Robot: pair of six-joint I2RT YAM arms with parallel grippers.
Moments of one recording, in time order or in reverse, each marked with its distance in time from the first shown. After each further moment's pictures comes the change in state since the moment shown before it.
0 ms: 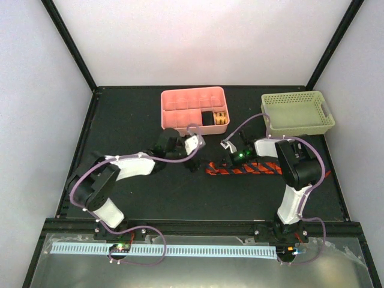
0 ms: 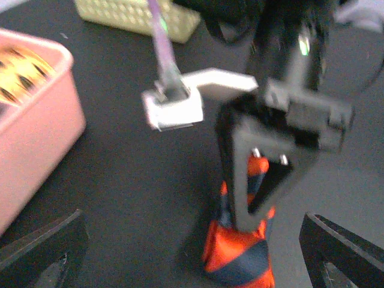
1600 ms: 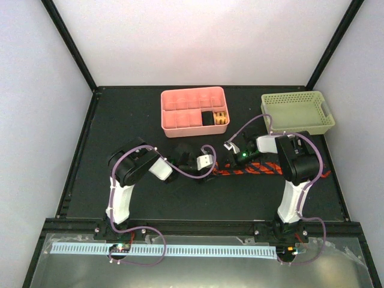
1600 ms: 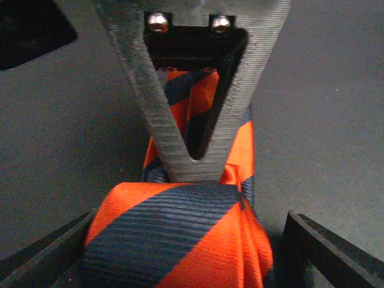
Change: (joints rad) left arm -0.087 0.412 0.006 0.434 0.103 0.100; right arm -0.051 0.063 0.048 -0.145 -0.004 -0.087
